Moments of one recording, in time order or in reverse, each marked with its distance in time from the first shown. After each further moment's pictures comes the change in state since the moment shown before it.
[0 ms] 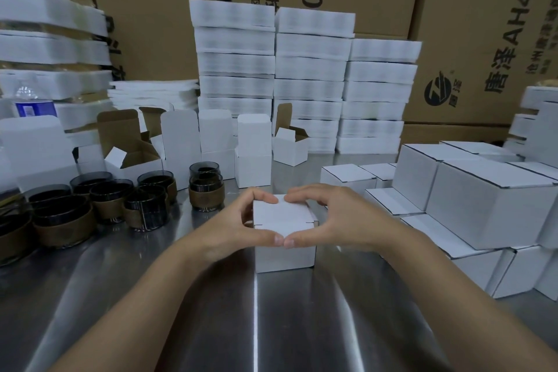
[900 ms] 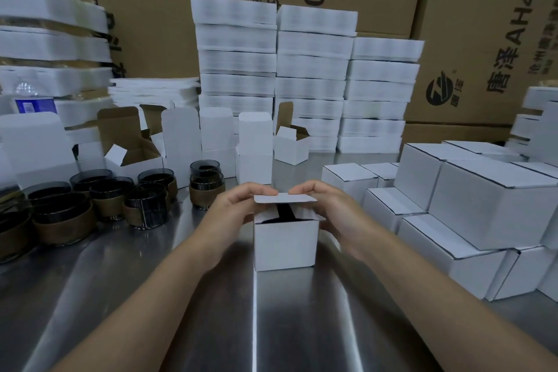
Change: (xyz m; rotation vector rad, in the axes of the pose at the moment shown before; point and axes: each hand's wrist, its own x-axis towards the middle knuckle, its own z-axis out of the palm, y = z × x) left_hand 0.010 0.001 0.008 -0.277 0.296 0.107; right_hand 0.020 0.009 0.027 0.852 0.130 0.222
